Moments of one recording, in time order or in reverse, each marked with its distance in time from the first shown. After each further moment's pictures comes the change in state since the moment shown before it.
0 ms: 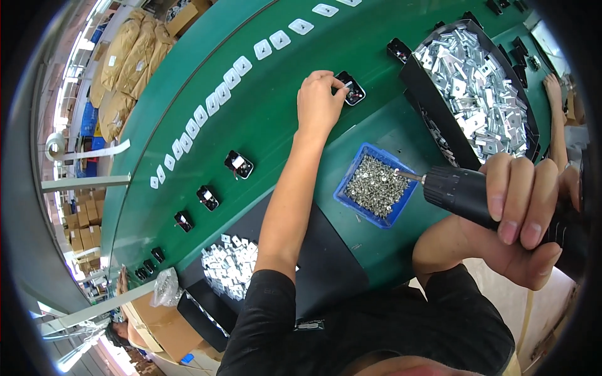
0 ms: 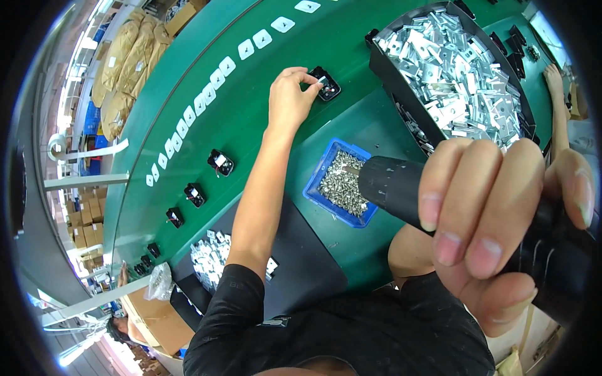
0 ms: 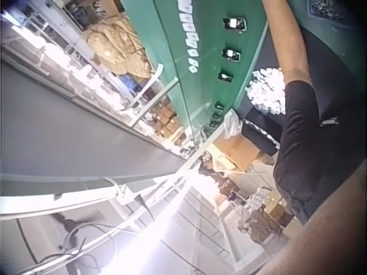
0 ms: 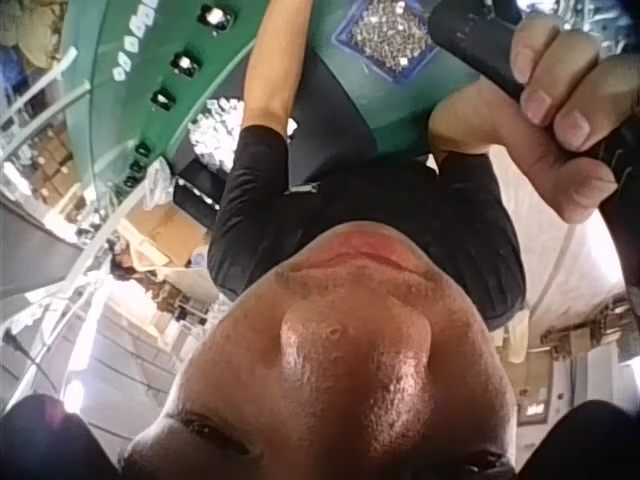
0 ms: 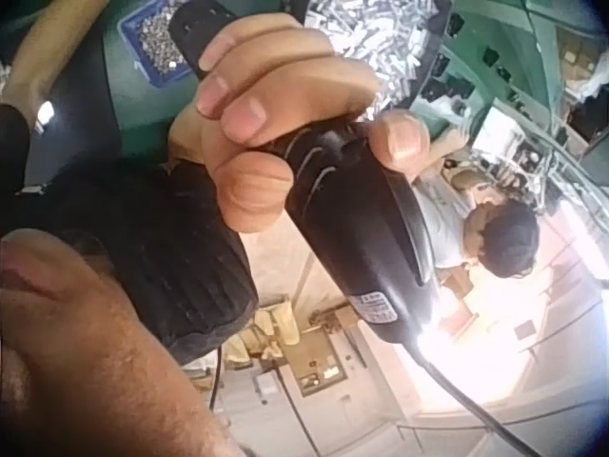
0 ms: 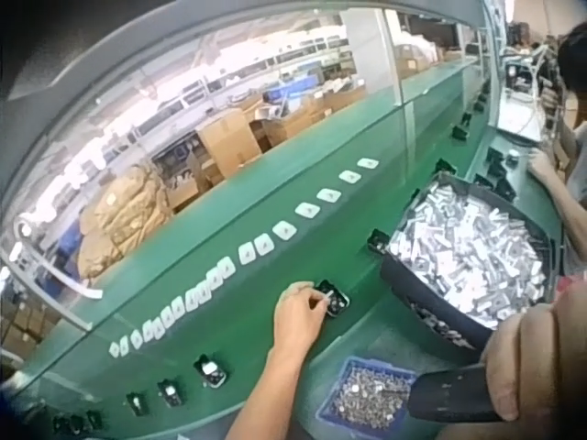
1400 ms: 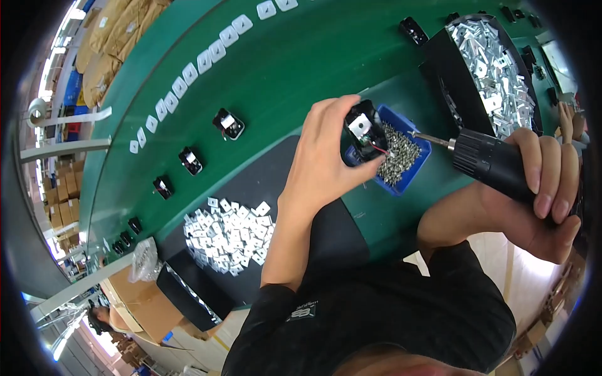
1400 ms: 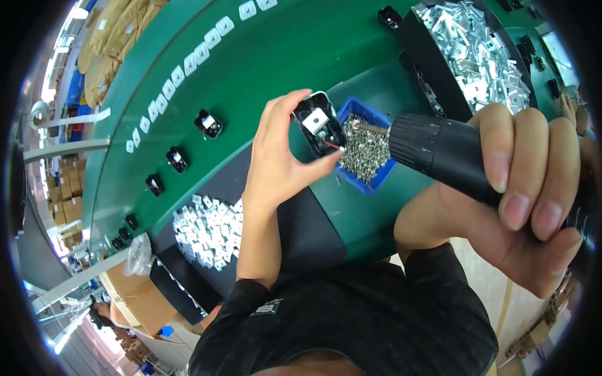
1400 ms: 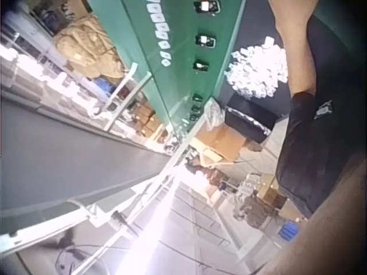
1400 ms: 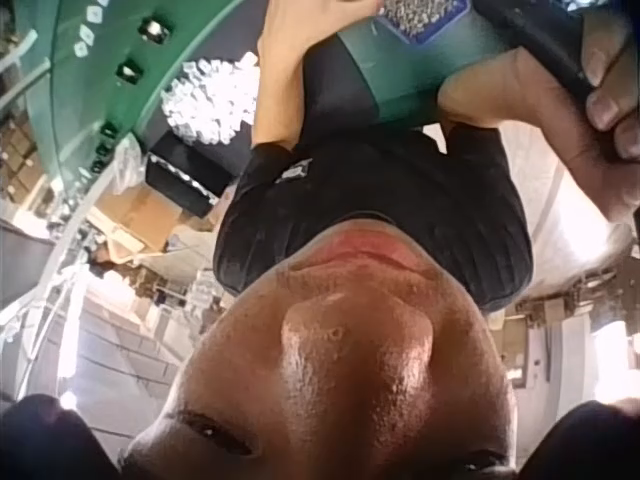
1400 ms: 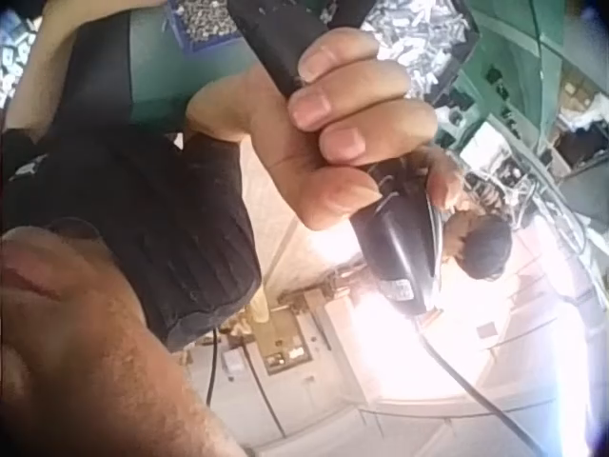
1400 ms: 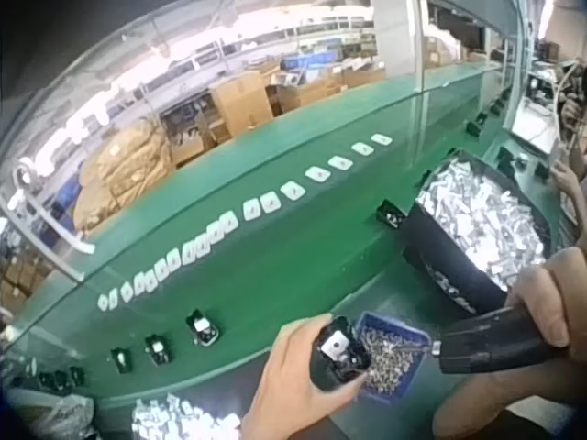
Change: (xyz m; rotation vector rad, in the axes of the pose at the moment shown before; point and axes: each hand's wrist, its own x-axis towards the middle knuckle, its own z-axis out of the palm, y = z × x) left_hand -0.118 0.067 -0.100 -0.271 -0.041 0.024; right_hand 0.004 0.011 0.015 0.192 0.061 0.037
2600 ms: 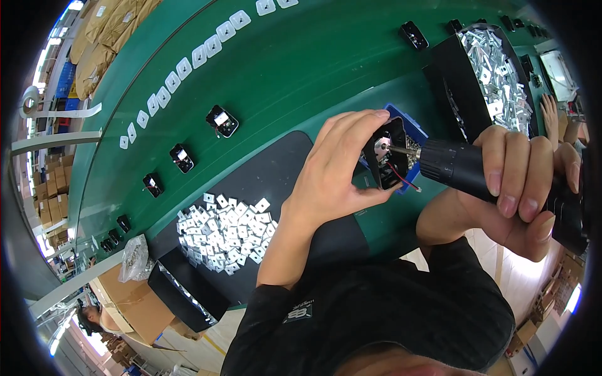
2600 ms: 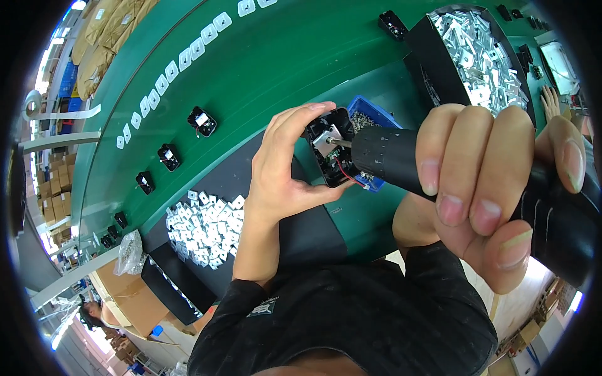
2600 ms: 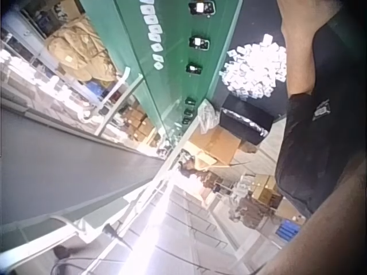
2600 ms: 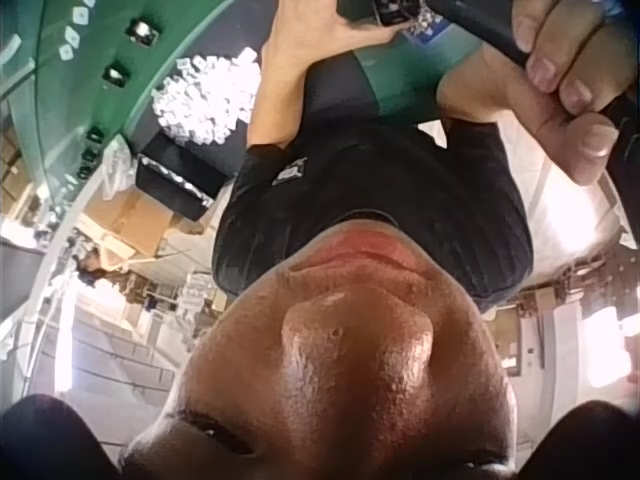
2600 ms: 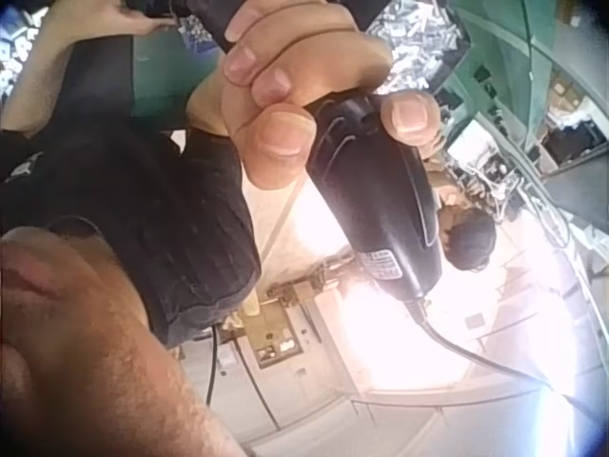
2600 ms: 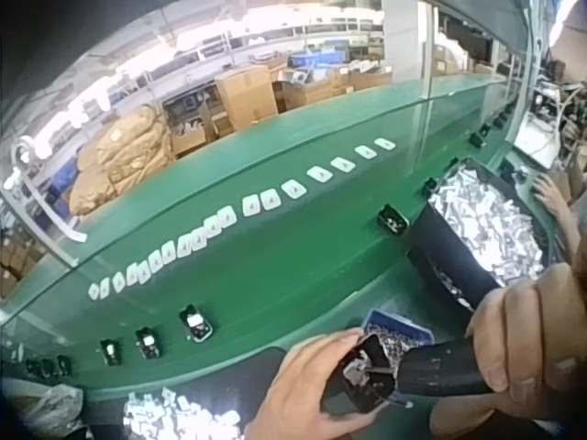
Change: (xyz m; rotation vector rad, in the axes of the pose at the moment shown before) left_hand -0.008 0.012 -0.004 -0.237 0.106 0.287; right_hand -0.007 0.018 0.005 -0.171 -0.215 0.147
